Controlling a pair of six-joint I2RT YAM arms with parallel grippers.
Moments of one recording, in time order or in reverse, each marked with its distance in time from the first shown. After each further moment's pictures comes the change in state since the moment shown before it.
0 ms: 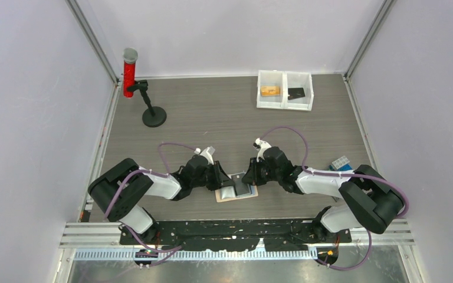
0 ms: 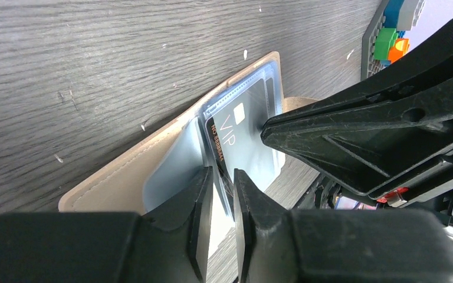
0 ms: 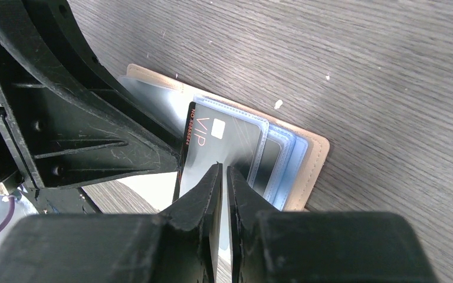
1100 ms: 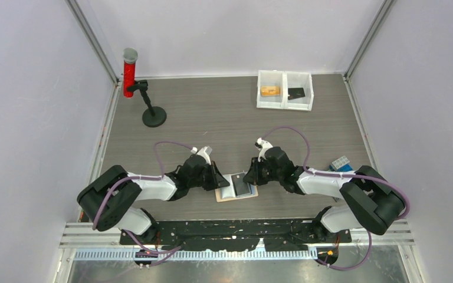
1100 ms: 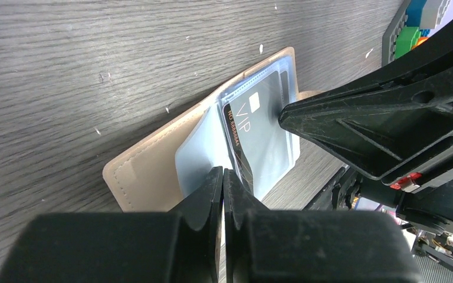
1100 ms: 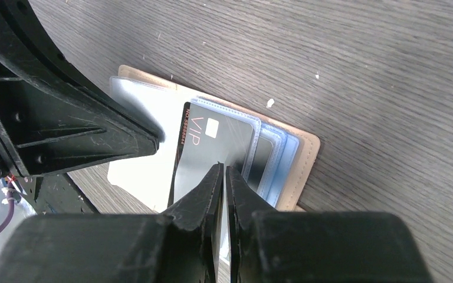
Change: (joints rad) left arm 0.007 -0.108 0.000 -0.157 -0.042 0.061; right arm -0.014 -0.008 -0.013 0.011 -0.003 0.000
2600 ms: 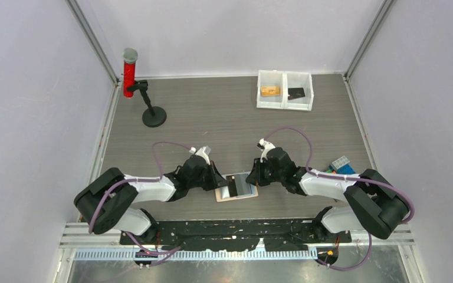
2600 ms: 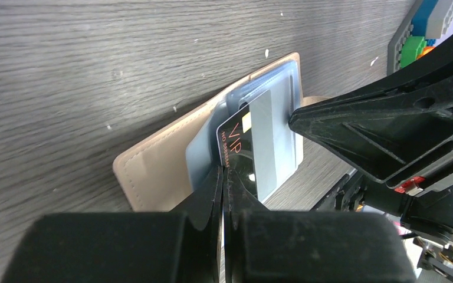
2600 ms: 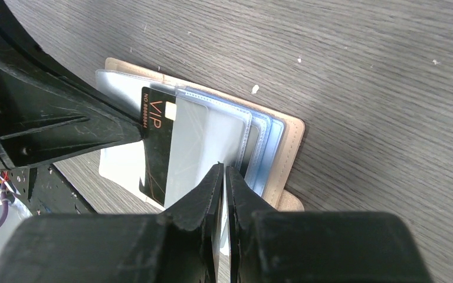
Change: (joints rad) left arm -0.016 -0.016 0.001 -0.016 -0.045 -0.009; right arm -0.009 -0.044 -0.014 -0.052 0.015 0.000
